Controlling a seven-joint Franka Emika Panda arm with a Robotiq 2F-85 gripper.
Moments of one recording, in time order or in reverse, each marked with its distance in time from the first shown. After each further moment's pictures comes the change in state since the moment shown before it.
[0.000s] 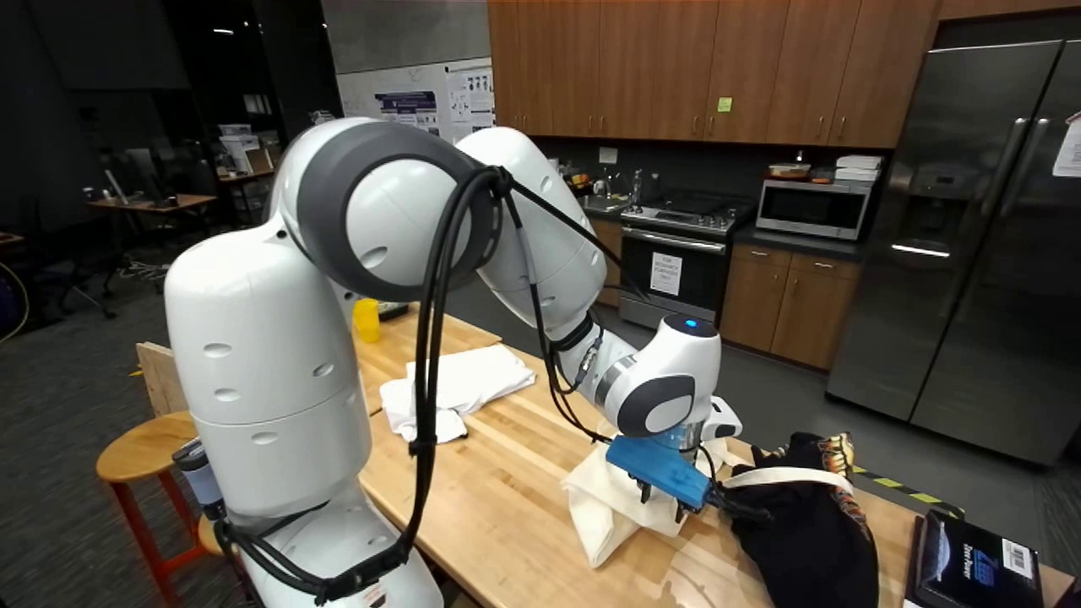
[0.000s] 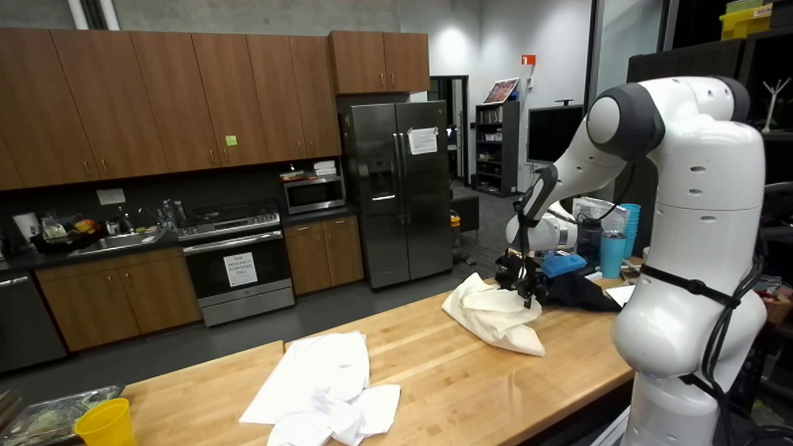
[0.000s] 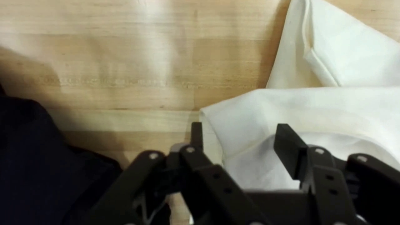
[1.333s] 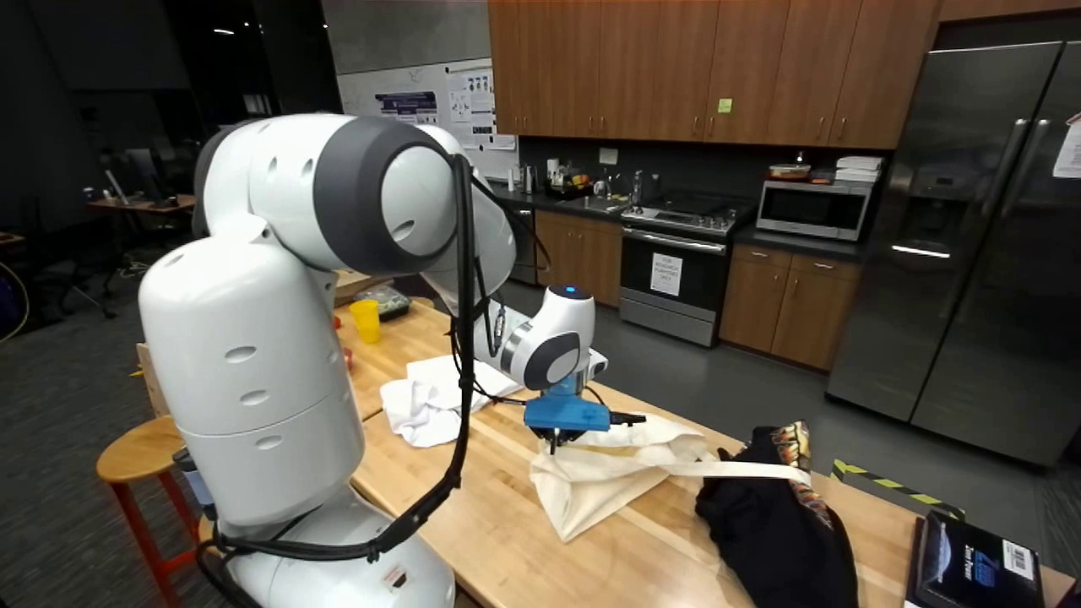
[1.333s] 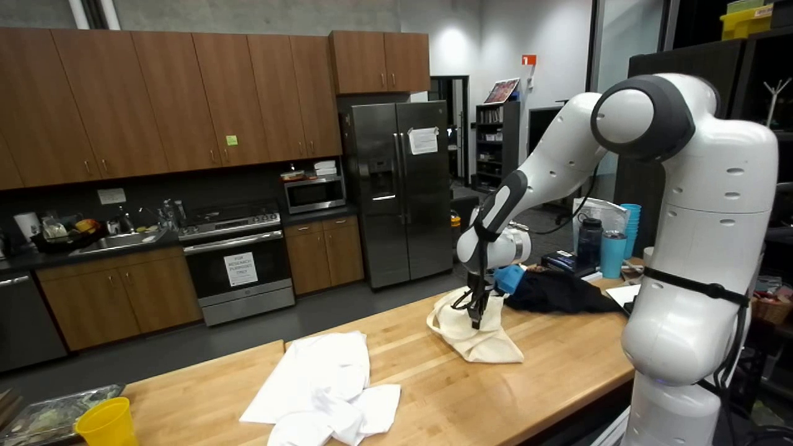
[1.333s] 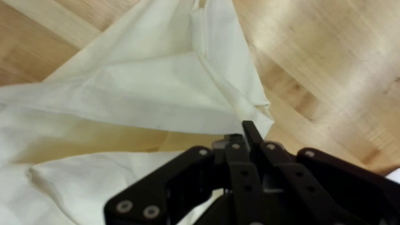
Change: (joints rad) arm 0.189 -0.048 0.276 -0.058 0.130 0.017 -0.261
